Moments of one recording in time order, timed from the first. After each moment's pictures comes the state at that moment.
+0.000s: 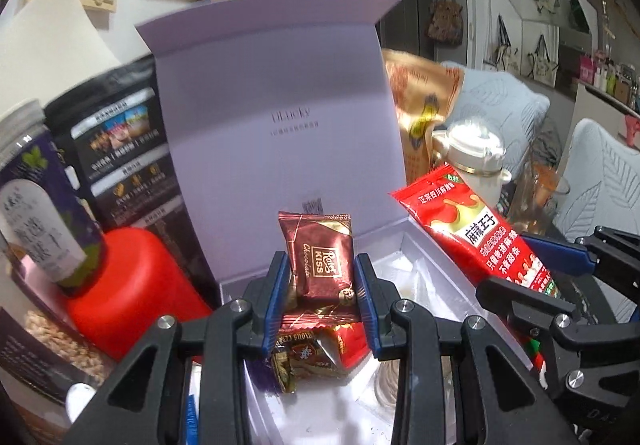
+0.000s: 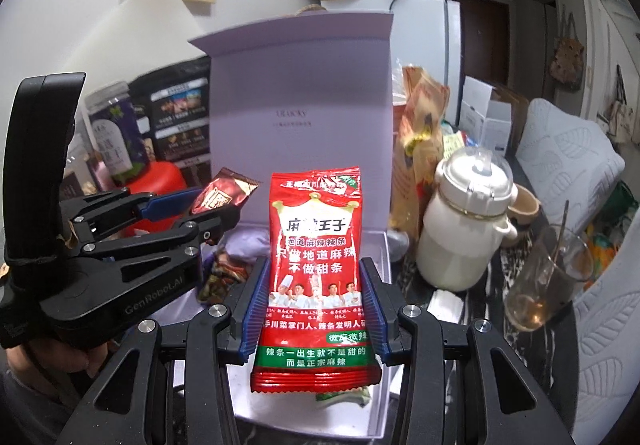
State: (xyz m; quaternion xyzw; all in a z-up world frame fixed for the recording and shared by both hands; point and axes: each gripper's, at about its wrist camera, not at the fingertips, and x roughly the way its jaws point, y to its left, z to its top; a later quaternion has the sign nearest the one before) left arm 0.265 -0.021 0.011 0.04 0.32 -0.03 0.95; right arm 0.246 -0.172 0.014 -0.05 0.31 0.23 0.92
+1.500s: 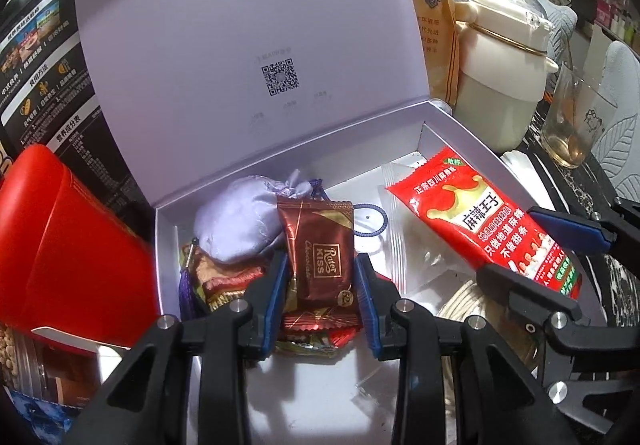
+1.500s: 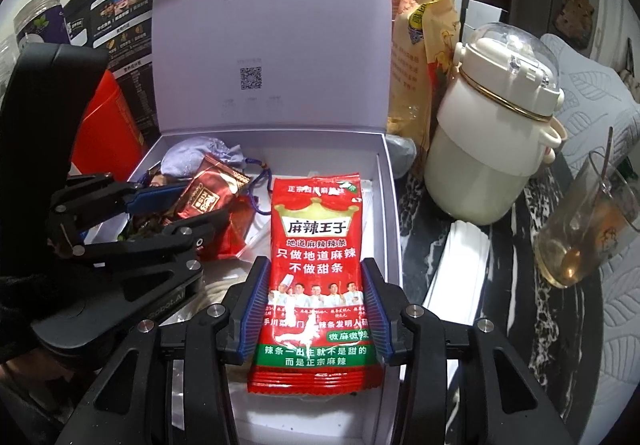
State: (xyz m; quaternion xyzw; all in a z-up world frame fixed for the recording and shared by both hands) left arm 0.318 -0.038 -0.072 0.07 0.45 -0.03 0.89; right arm 0.290 -0.163 -0.062 -0.08 0.42 0.20 0.88
